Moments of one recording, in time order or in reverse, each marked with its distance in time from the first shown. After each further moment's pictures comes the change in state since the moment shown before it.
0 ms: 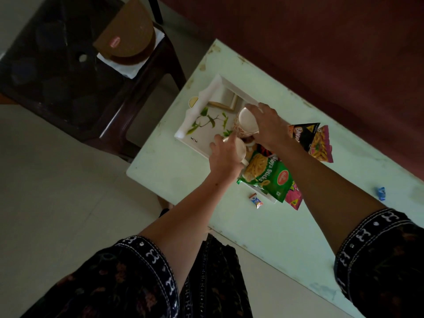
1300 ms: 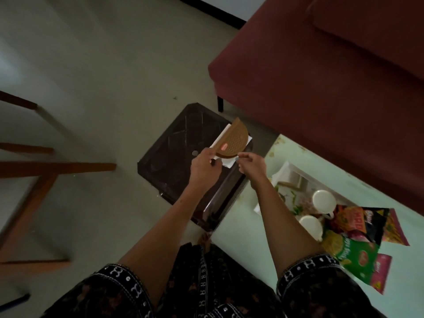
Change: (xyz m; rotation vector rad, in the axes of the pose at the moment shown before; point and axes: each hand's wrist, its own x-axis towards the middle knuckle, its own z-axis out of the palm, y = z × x) left_hand 0.036 -0.129 -0.315 -0.363 0.387 0.061; right_hand 0.082 -0.289 -0.072 1.152 0.138 0.394
